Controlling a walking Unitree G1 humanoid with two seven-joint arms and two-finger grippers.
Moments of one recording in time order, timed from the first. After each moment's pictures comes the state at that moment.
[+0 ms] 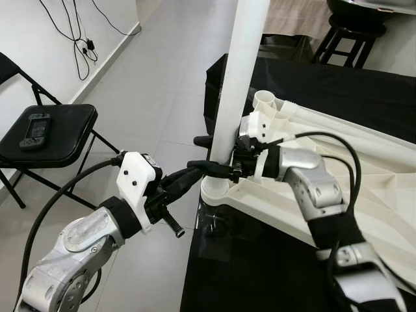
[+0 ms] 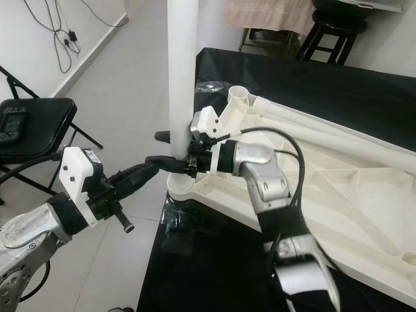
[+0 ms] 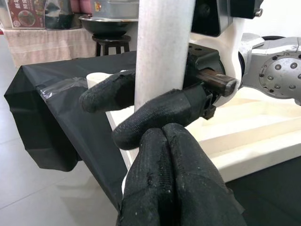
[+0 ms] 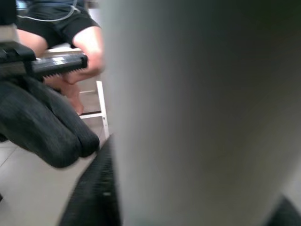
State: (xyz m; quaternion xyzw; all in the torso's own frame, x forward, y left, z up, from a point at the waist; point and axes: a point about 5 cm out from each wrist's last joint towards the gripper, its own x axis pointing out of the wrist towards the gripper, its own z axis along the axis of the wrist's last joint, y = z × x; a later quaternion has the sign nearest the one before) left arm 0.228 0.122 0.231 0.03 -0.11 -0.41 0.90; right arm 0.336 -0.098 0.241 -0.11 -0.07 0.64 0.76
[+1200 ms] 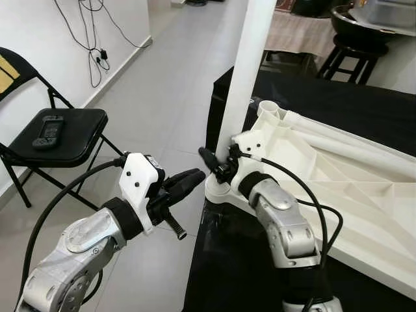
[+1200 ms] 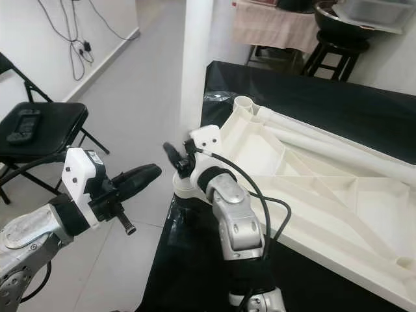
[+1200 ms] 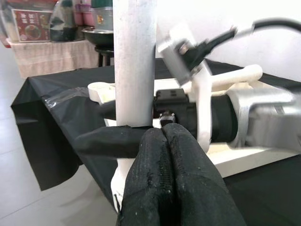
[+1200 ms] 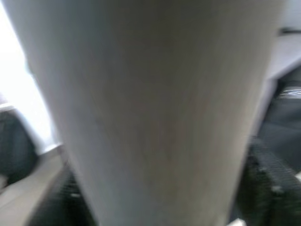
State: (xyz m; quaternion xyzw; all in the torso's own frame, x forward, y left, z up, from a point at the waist) left arm 0.228 0.118 0.232 0.03 -0.12 -0.42 0.90; right arm 0.325 -0.088 0.205 0.00 -0.04 0.33 0.94
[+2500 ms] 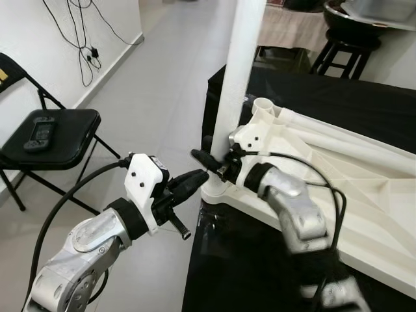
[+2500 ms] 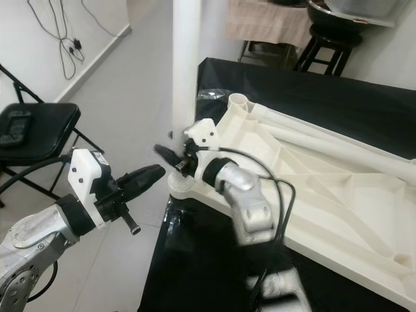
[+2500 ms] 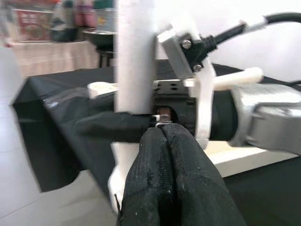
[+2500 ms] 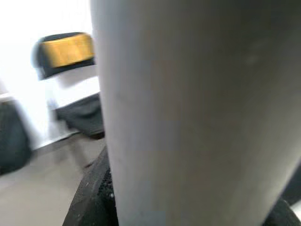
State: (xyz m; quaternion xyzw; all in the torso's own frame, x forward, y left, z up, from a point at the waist) left arm 0.230 0.115 0.228 0.02 -0.11 -0.42 0.90; right arm 0.319 -0.093 0.192 -0.05 -0.03 0.24 0.97
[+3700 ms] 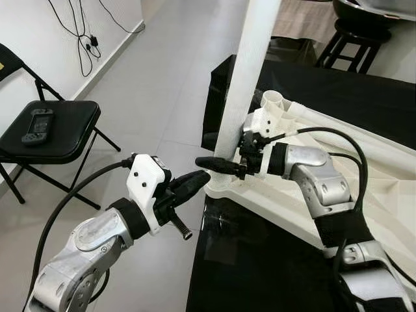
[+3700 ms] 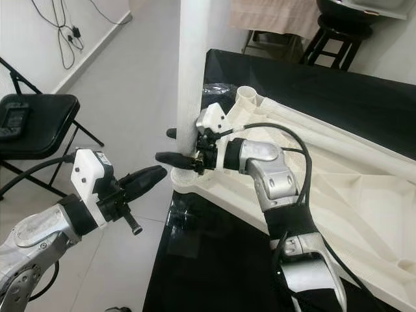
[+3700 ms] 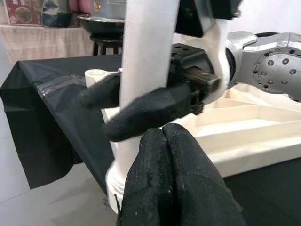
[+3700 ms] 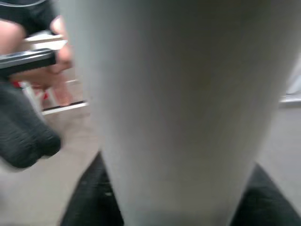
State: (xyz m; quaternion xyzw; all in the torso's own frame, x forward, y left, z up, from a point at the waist) left arm 0.231 0.113 0.225 0.02 -0.11 -0.42 0.90; right arm 0.343 -0.118 0.237 -0.11 -0.04 0.61 0.79
